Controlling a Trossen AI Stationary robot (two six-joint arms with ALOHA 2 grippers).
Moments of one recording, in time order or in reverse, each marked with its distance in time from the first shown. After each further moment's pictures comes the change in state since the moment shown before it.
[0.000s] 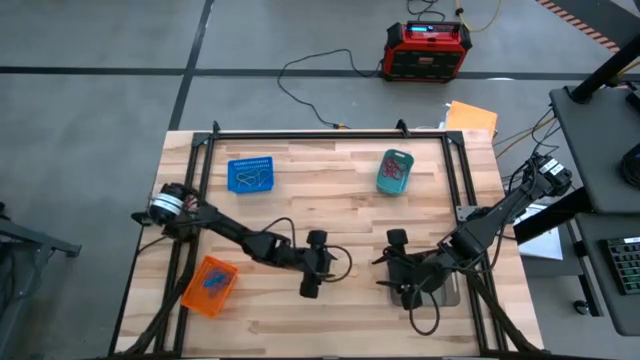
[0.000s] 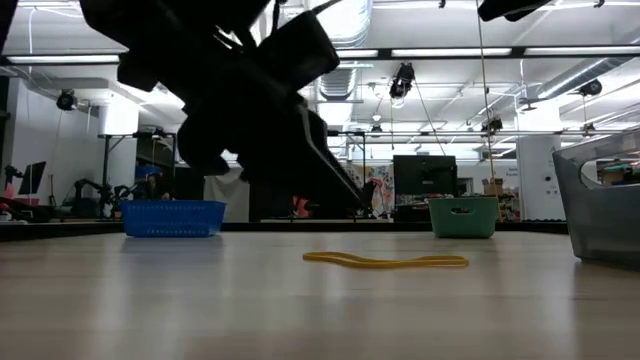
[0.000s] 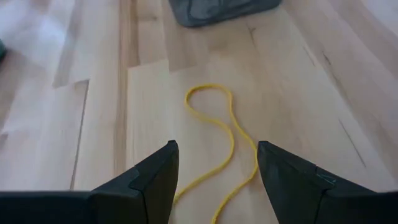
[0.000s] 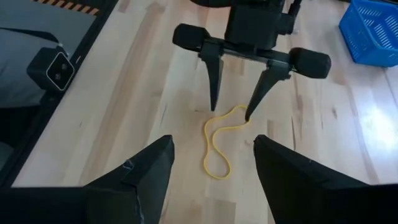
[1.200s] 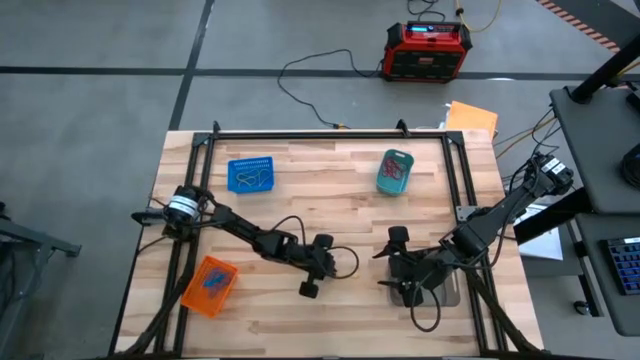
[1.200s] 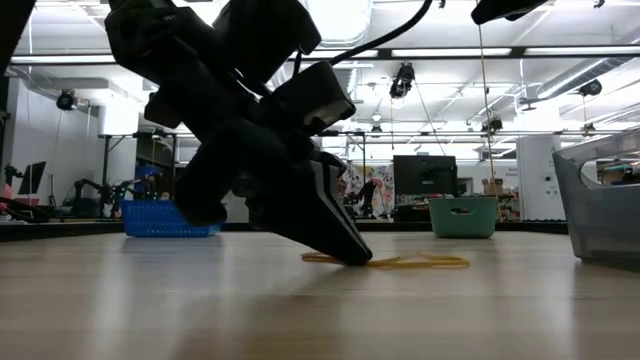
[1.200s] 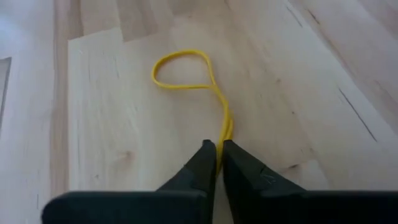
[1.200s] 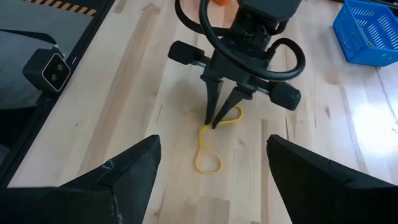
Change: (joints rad) left arm 0.059 0.130 0.019 0.009 0.186 0.054; right arm -0.011 -0.022 0.000 -0.018 0.000 -0.007
